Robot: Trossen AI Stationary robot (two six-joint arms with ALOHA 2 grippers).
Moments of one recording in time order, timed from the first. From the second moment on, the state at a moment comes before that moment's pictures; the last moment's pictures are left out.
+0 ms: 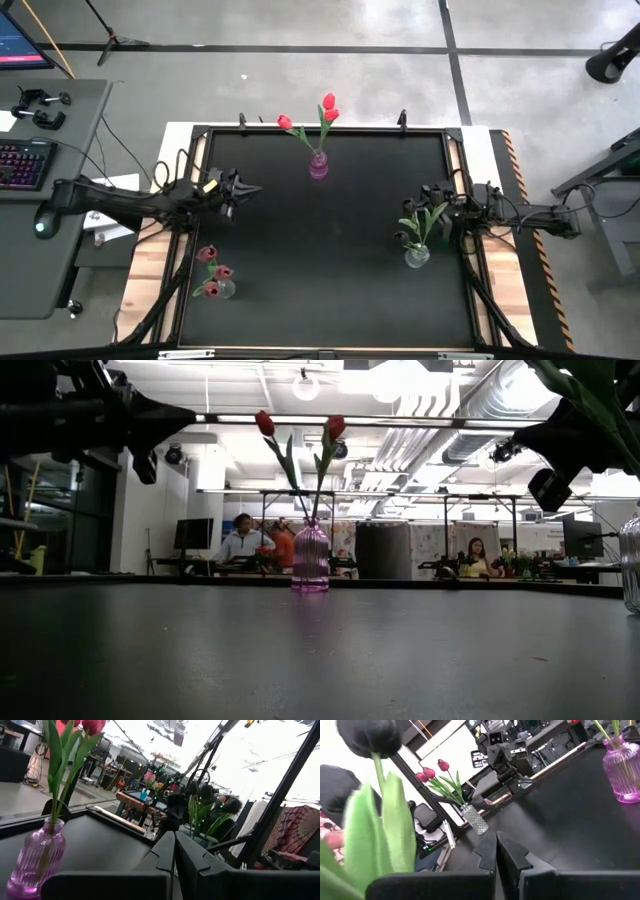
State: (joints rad) left arm 0.06 0.63 0.01 0.82 -0.11 -0.42; right arm -0.07 0.00 0.01 0.03 -0.16 0.62
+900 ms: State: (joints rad) left arm 0.06 0.02 0.01 0.65 -0.11 -0.42; right arm -0.07 0.01 0.01 0.03 -0.16 0.62
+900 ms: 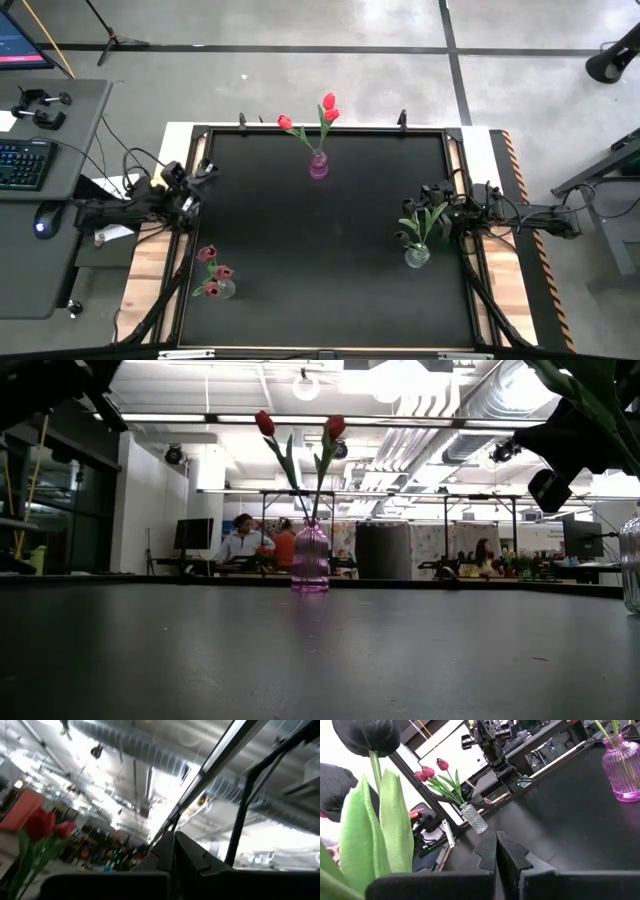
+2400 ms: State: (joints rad) left arm 0.05 0.00 0.01 0.01 -0.02 -0.15; right arm -0.07 0.01 0.01 0.03 -0.16 0.62
